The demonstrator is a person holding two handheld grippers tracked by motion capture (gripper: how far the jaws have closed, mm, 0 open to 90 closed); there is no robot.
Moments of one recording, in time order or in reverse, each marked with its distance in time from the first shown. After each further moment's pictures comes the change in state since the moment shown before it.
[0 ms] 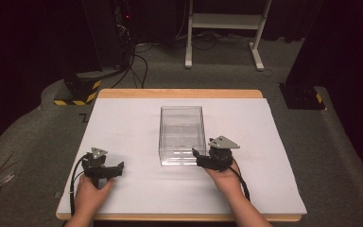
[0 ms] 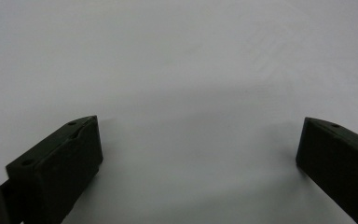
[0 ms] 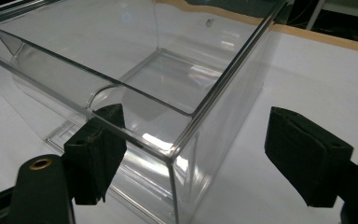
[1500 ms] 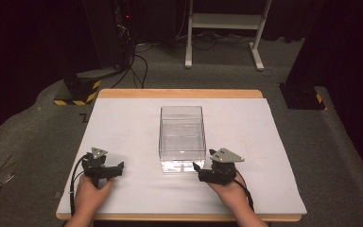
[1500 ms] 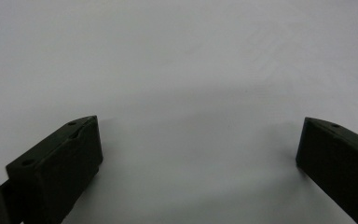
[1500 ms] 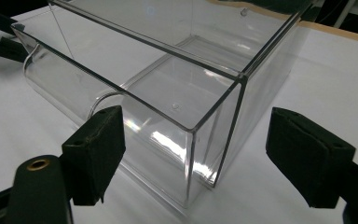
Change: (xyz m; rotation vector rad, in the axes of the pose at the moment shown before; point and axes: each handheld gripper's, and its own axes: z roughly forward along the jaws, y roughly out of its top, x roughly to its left) left arm 0.000 0.000 0.000 -0.001 0.000 -0.001; right arm 0.017 -0.017 -0.032 0.003 0.076 -0.054
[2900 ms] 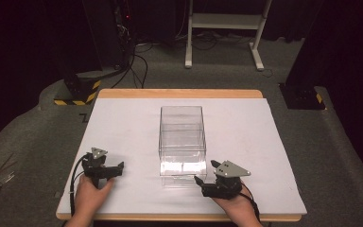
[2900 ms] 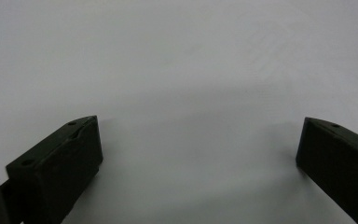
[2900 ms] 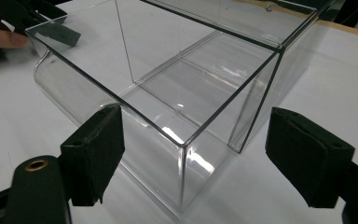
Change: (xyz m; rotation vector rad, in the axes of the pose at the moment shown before) left arm 0.000 0.000 0.000 0.000 0.000 0.000; right arm 0.019 -0.012 -0.036 0.008 0.056 -0.046
